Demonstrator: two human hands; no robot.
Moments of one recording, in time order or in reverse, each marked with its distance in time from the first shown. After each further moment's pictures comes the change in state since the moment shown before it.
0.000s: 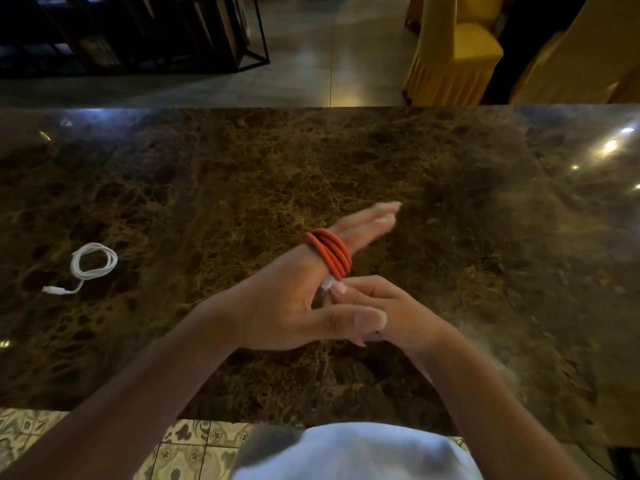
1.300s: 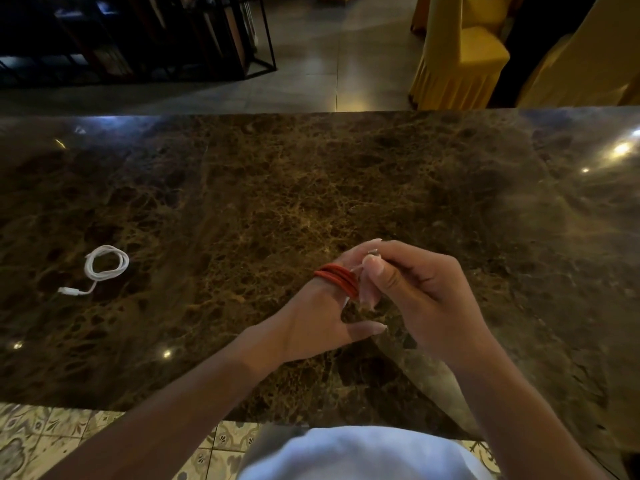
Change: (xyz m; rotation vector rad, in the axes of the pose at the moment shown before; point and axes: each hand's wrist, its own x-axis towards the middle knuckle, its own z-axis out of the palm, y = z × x) left_hand 0.009 -0.063 0.053 0.151 0.205 -0.135; right_hand -0.021 -0.026 0.000 -0.242 0.419 -0.418
